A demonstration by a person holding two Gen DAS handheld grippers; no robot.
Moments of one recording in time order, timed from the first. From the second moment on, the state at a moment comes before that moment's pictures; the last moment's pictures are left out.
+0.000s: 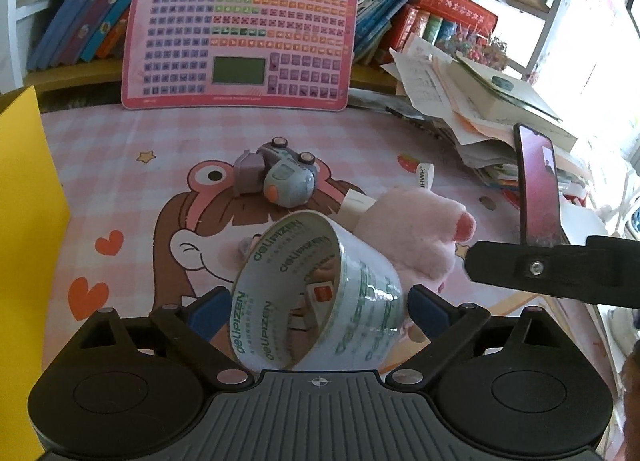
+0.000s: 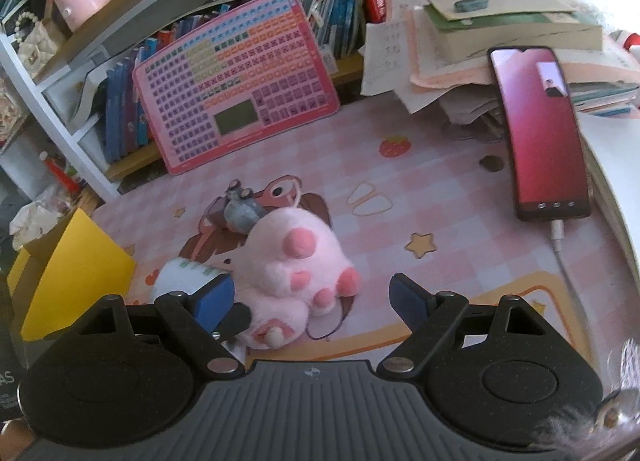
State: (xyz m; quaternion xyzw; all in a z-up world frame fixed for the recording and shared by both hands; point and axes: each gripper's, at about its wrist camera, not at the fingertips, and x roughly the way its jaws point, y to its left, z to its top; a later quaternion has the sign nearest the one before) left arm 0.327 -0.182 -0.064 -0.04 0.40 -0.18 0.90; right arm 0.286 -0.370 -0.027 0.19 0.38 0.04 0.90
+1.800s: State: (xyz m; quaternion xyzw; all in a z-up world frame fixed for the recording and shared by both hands) left arm 0.316 -0.177 -0.048 0.08 0.39 -0.09 0.91; right arm 0.343 -0.349 -0.070 0.22 0.44 0.05 0.87
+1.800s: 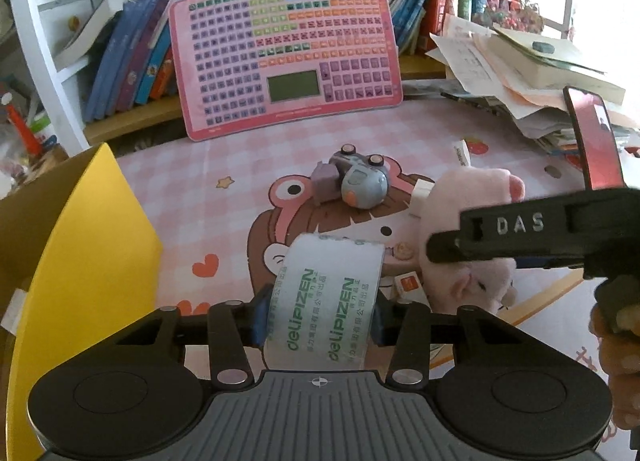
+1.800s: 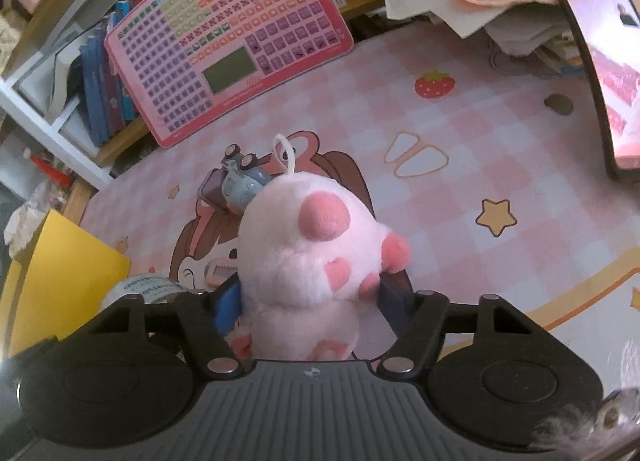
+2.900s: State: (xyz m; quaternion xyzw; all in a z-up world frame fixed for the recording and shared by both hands) left arm 0.196 -0.128 0.002 0.01 0.39 -0.13 0.91; right arm 0.199 -0.341 -0.027 0.19 0.46 0.07 0.87
